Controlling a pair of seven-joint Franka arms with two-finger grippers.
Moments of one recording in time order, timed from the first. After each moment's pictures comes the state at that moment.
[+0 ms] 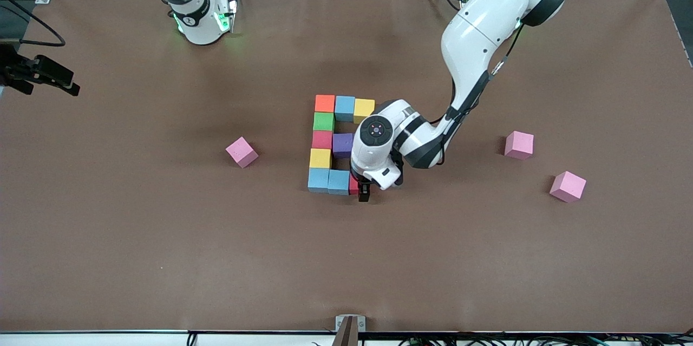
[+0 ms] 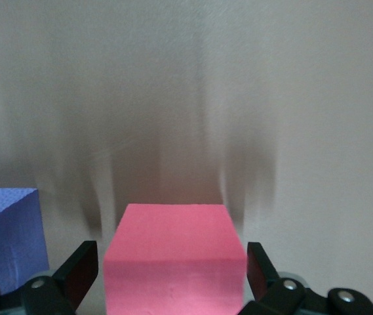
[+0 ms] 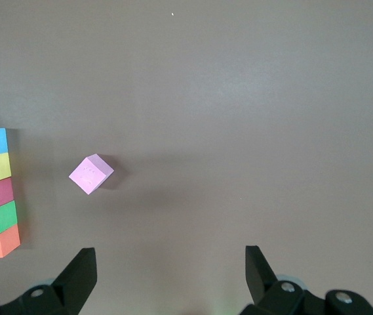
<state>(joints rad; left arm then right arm) -0.47 0.94 -0.31 -1.33 0.30 2.32 -2.40 0.00 -0.07 -0.07 -1.62 0.02 1.52 -0.01</state>
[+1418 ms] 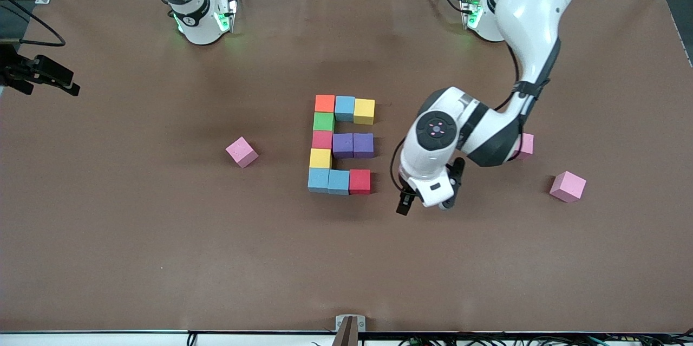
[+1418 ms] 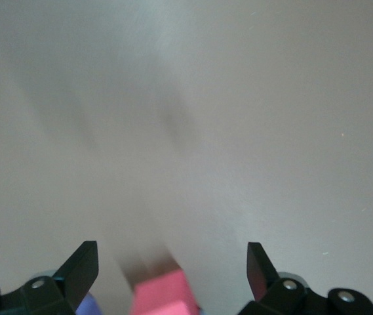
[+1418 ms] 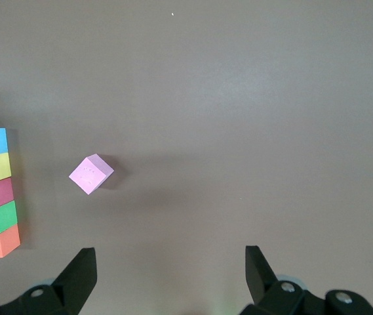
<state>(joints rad) -0.24 0.69 -0.37 -1.39 0.29 2.09 -1.74 0.00 -0.07 -0.07 -1.62 0.02 1.52 -0.01</state>
